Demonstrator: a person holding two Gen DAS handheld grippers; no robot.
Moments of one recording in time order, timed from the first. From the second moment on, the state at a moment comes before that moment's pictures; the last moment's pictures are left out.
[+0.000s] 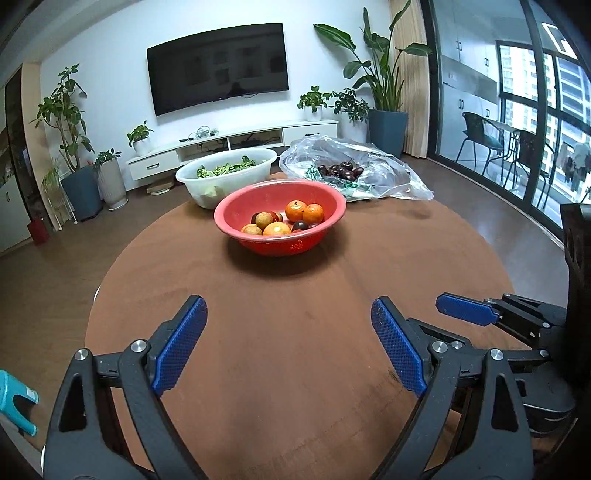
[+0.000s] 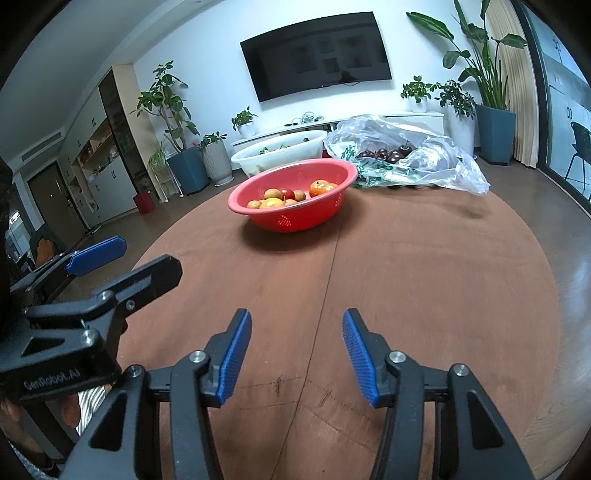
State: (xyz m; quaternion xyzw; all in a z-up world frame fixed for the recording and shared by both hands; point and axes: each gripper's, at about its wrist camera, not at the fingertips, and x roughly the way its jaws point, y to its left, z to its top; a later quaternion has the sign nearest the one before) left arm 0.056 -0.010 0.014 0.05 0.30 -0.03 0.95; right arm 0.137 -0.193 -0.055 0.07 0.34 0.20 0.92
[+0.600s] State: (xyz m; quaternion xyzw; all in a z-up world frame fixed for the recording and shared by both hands) left arm 0.050 -0.010 0.012 0.05 0.31 -0.03 0.95; right arm 0.133 -0.192 -0.056 0.07 0.34 0.20 0.92
